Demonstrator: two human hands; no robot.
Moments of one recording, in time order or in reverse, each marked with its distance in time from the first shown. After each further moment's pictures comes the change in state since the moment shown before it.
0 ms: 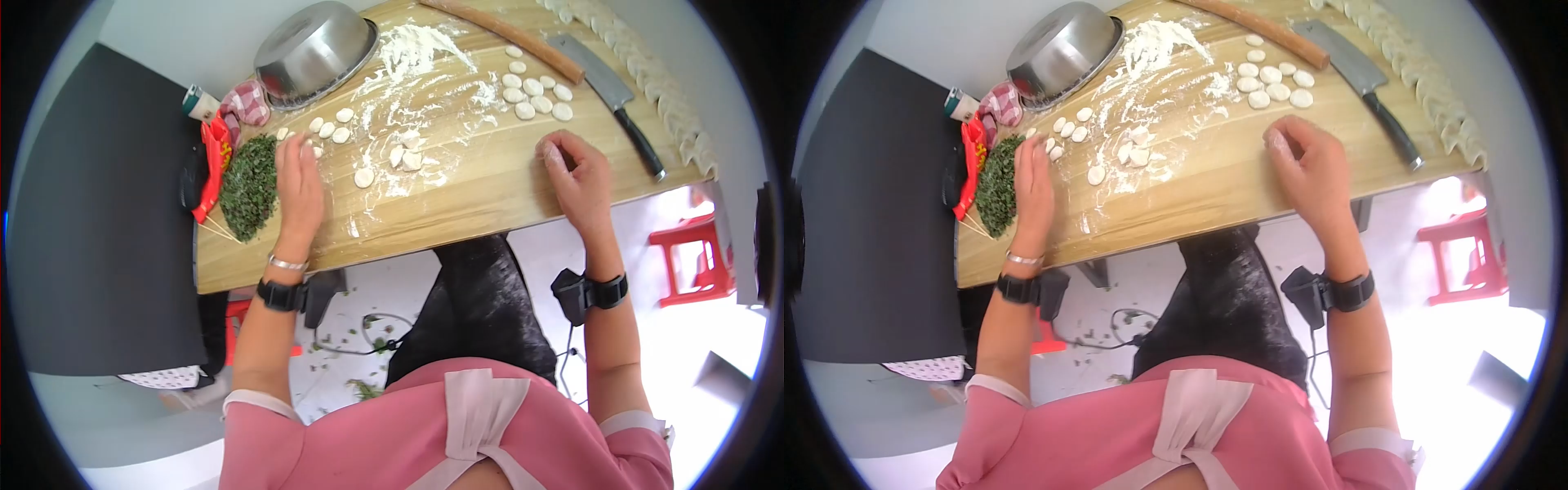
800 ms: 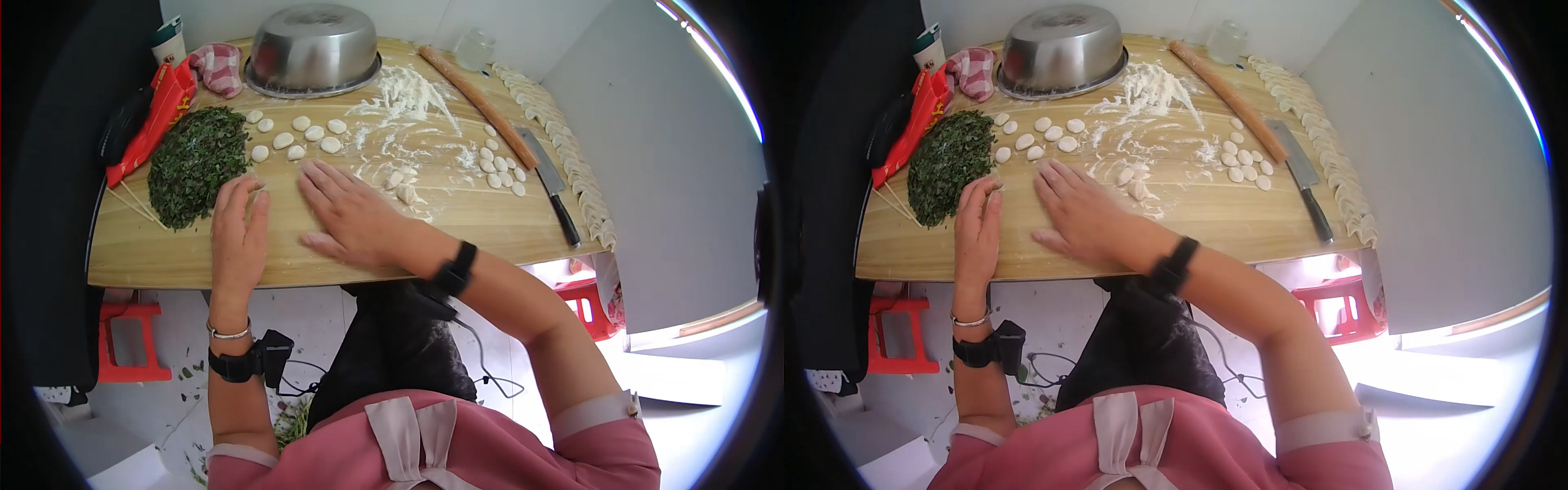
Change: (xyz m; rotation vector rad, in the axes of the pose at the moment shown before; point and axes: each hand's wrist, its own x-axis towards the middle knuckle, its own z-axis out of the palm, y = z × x) left_hand -0.068 -0.032 -0.036 -0.154 0.115 -0.183; right_hand 0.009 -0.098 0.199 -0.555 -0.816 -0.767
